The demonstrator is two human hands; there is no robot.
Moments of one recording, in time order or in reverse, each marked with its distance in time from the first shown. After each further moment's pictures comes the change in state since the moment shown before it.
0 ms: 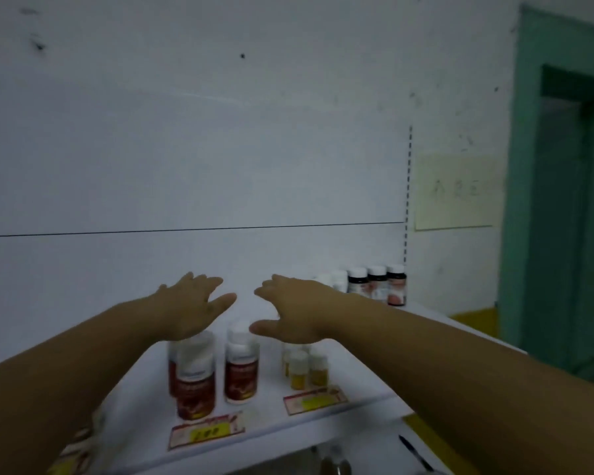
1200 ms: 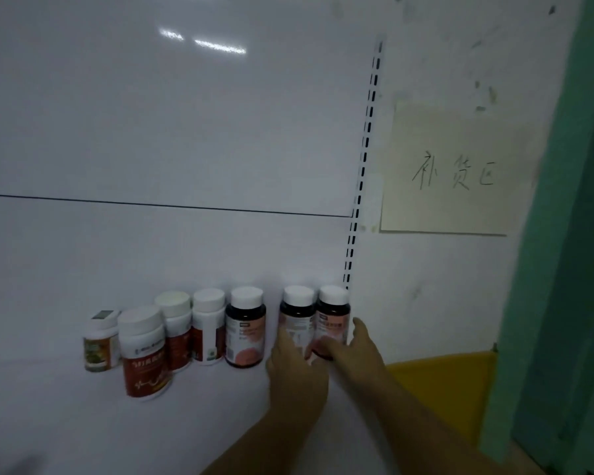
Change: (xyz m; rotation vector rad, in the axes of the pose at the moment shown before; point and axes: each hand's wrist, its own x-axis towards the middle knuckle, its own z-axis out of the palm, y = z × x) left_hand 0.308 0.377 0.262 -1.171 0.311 -0.326; right_hand 0.032 0.451 0.162 1.059 0.309 0.670
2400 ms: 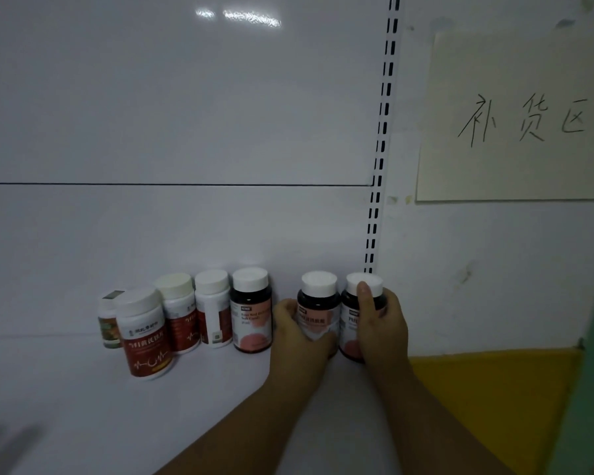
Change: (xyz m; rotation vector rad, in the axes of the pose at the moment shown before) left_hand 0.027 -0.003 0.009 -0.015 0.052 0.204; right_hand 0.053 0.029 0.012 0.375 0.259 -0.205
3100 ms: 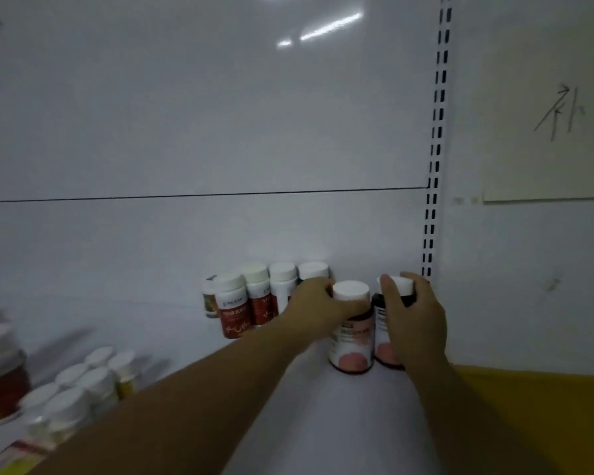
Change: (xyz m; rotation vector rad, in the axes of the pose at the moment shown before) left_hand -0.014 0.084 -0.057 0.321 -0.152 -0.202; right_hand -0.023 -0.033 -0.001 -0.107 -0.135 -0.143
